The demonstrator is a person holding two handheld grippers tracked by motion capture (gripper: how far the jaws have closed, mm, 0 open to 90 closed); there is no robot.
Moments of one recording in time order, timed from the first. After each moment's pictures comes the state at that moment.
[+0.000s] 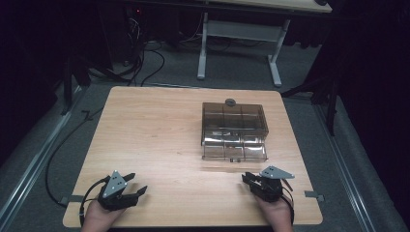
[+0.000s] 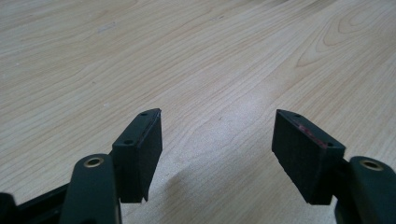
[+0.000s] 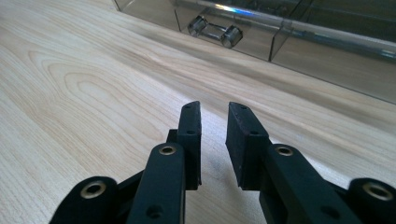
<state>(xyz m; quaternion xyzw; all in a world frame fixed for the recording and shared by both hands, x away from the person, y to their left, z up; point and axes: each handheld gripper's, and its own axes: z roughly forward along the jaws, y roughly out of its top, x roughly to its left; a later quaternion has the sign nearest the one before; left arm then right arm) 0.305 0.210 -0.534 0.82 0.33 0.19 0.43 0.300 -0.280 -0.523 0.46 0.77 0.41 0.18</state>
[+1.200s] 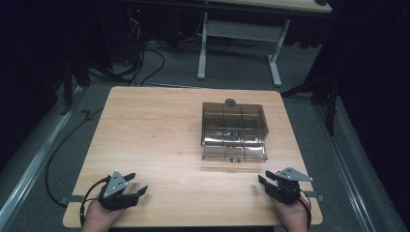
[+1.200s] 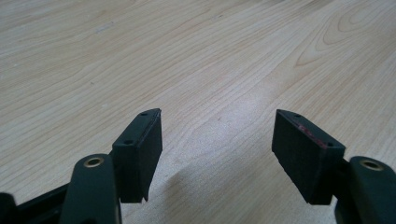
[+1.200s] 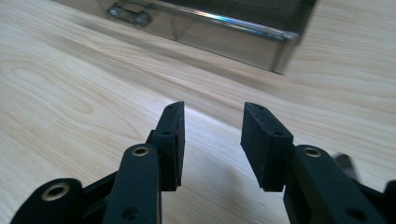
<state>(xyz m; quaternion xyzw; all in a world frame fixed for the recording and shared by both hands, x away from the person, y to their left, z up) 0.305 0.209 -0.534 0.82 0.33 0.19 0.43 0.288 -0.327 -0.515 0.50 0.75 0.38 0.23</state>
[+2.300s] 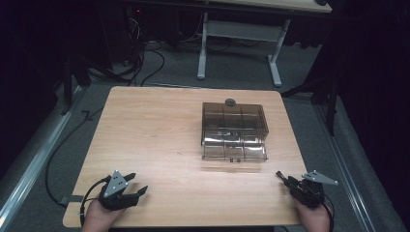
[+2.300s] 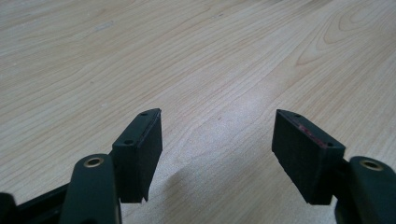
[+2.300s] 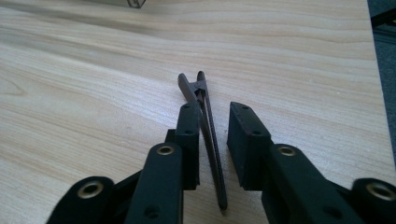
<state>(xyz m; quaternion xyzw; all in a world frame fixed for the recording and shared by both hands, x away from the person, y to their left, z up) 0.305 0.209 -0.534 0.82 0.33 0.19 0.43 0.278 -0.394 -0.525 0.57 0.72 0.33 0.23</state>
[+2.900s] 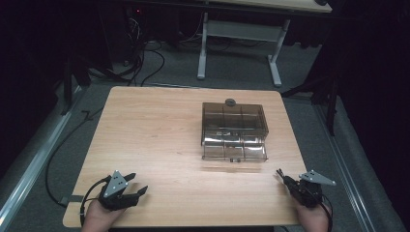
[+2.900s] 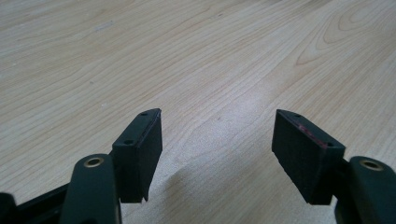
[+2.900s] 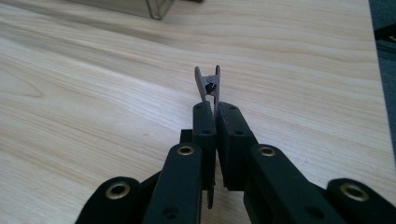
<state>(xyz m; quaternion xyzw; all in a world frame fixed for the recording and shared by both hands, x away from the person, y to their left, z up) 0.305 0.209 -0.534 0.82 0.33 0.19 0.43 0.276 -0.383 -0.517 0.55 0.73 0.33 0.24</state>
